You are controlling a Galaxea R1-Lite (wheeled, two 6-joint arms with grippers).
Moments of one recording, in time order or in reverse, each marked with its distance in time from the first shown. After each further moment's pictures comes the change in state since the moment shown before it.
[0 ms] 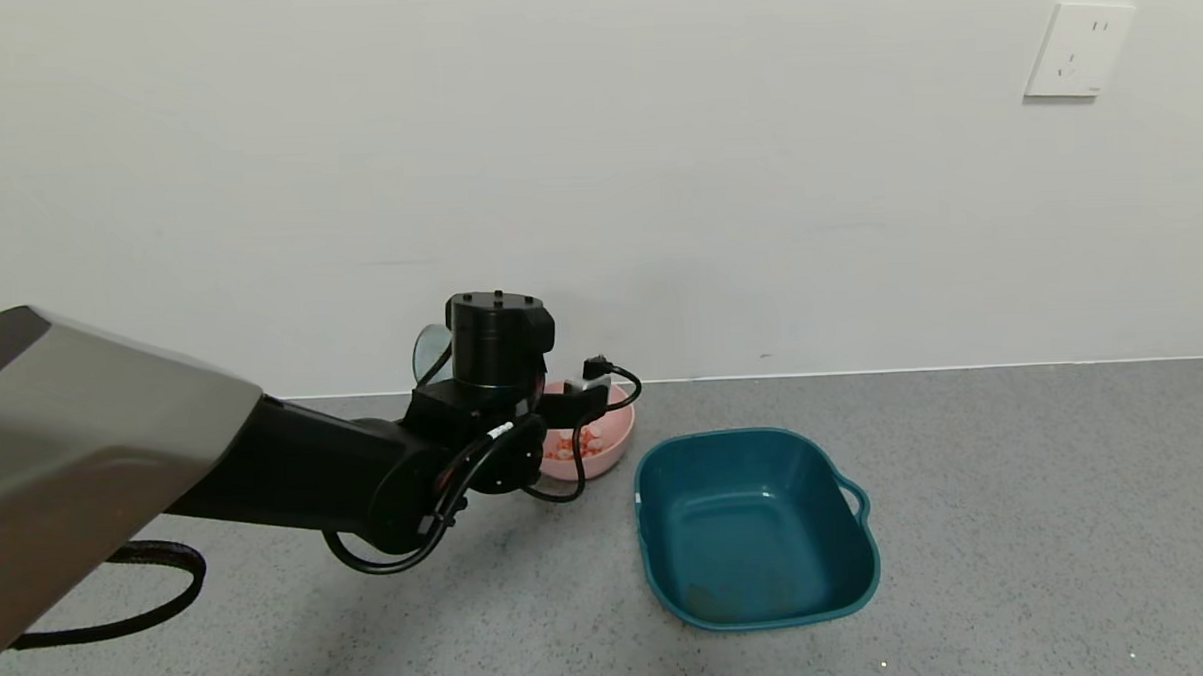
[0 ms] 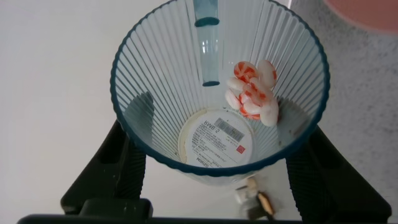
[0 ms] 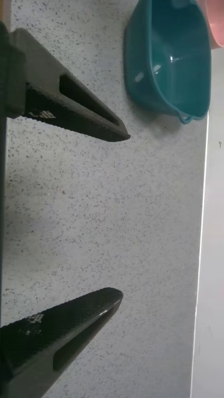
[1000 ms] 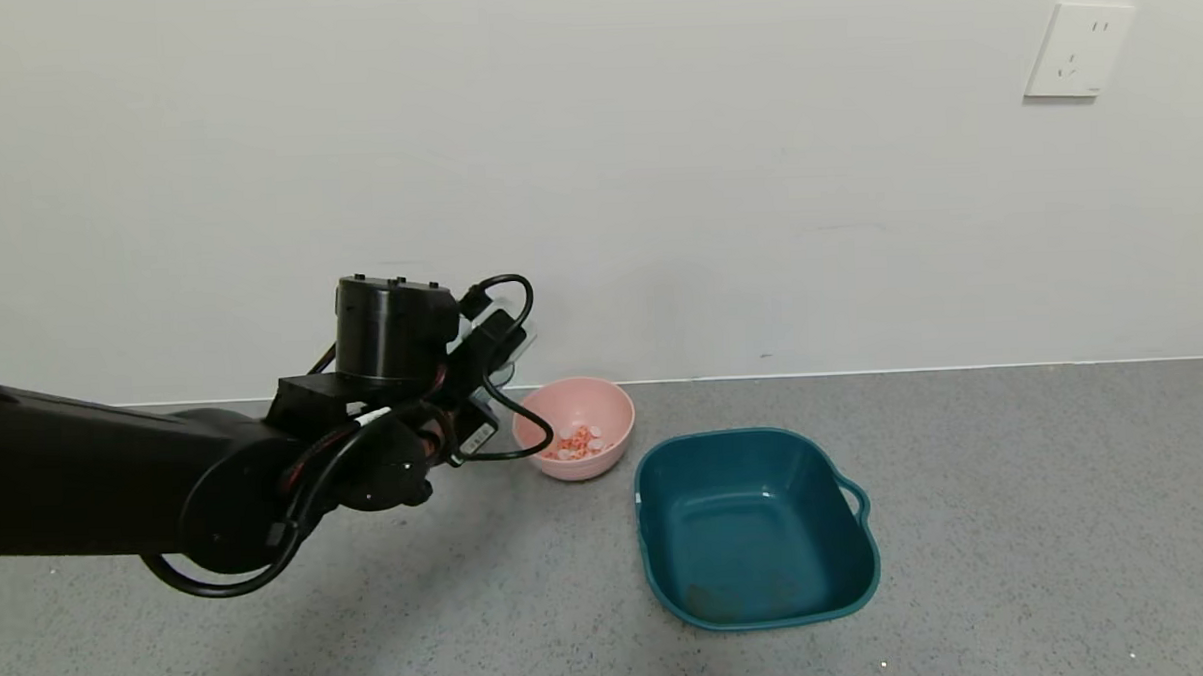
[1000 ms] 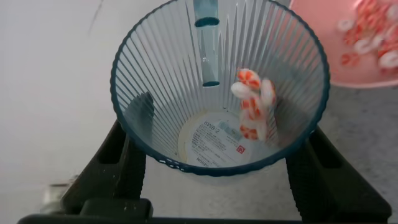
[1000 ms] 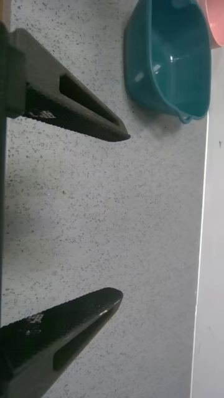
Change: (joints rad) left arm 0.074 -0.220 0.133 0.220 -0.232 -0.914; right arm -0.001 0.000 0.000 0.000 0.000 0.000
